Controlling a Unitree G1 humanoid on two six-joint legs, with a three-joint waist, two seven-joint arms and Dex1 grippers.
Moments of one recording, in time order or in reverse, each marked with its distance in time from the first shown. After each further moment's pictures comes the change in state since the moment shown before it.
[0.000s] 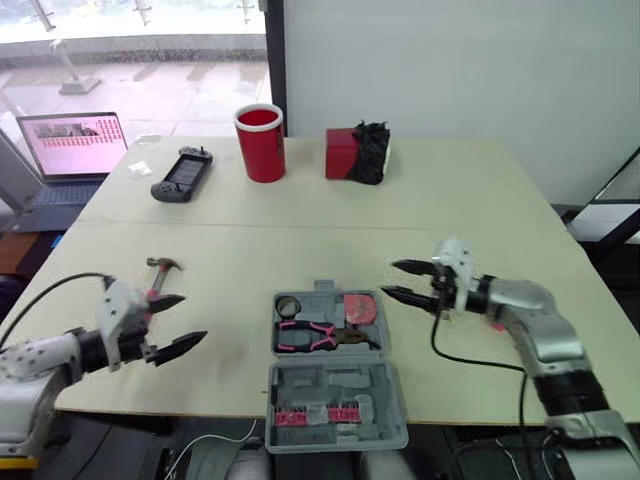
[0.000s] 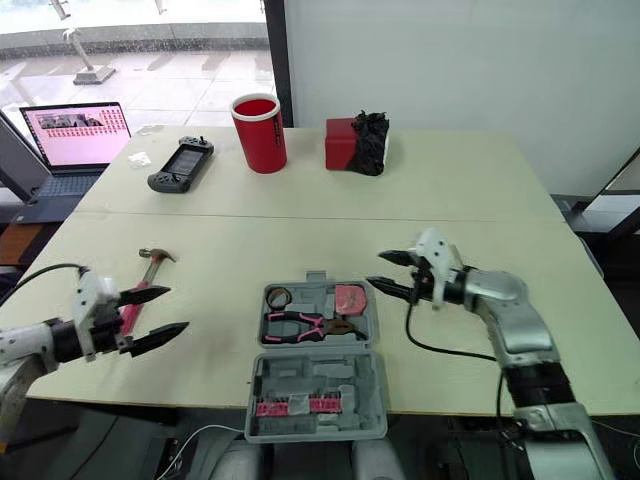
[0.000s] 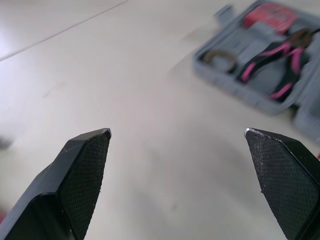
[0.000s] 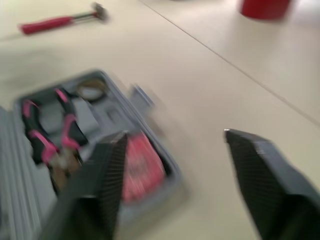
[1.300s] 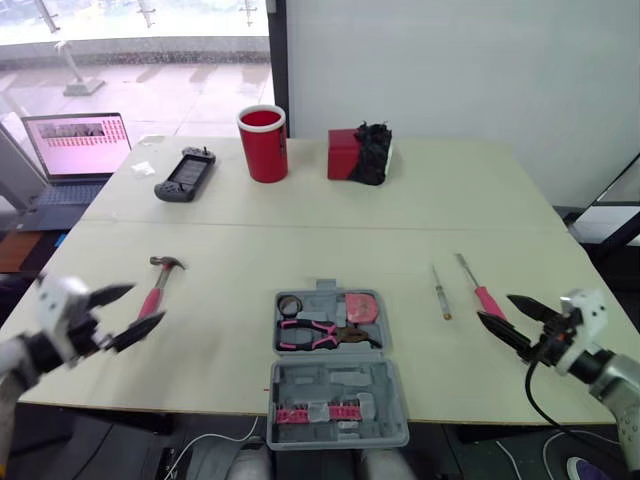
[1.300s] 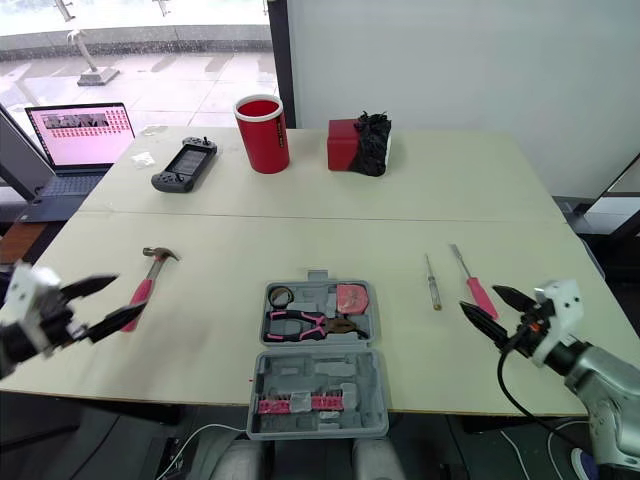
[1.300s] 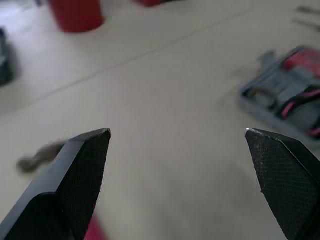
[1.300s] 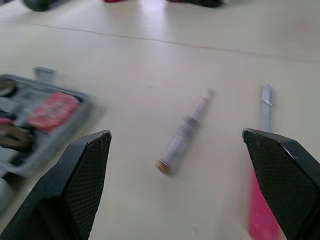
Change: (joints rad) left arm -0.159 0.066 0.033 -0.082 -0.133 0.159 0.006; right arm 0.359 -0.045 -0.333 -0.253 0.230 0.183 -0.153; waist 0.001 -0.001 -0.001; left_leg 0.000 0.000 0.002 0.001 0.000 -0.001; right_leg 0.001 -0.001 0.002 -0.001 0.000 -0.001
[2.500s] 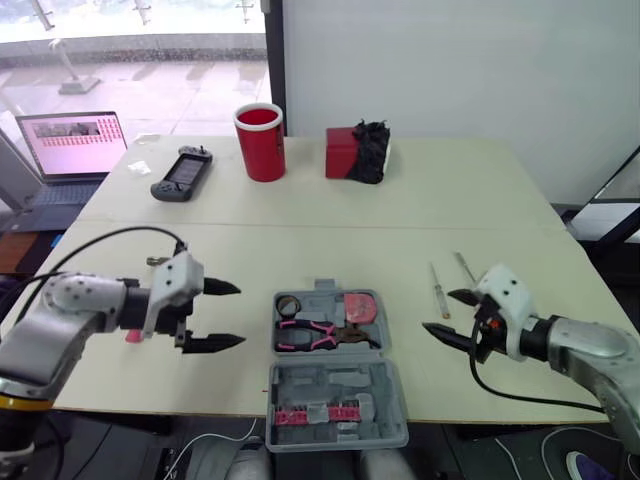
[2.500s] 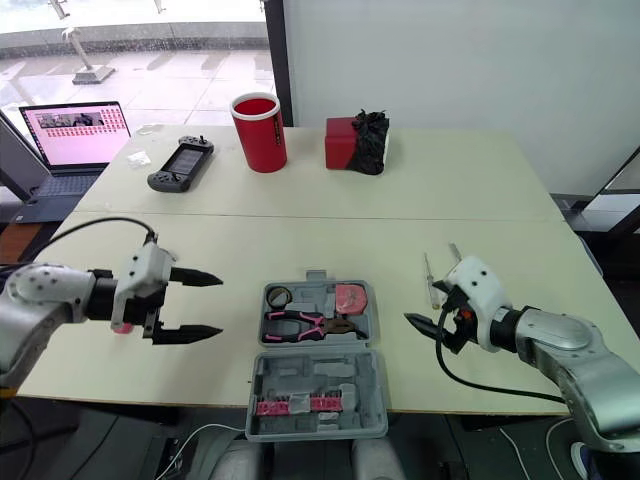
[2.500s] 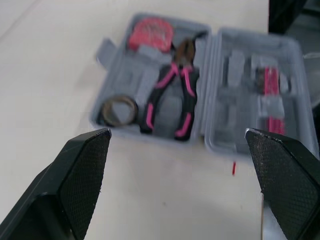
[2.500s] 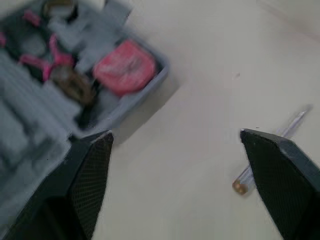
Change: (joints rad) left arm -0.145 0.108 -0.388 -0.161 0.149 0.051 -0.201; right arm -0.037 -0.240 0.342 -0.292 -0.174 0.200 -0.043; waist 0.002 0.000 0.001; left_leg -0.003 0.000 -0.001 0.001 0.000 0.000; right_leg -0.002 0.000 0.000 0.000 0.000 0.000
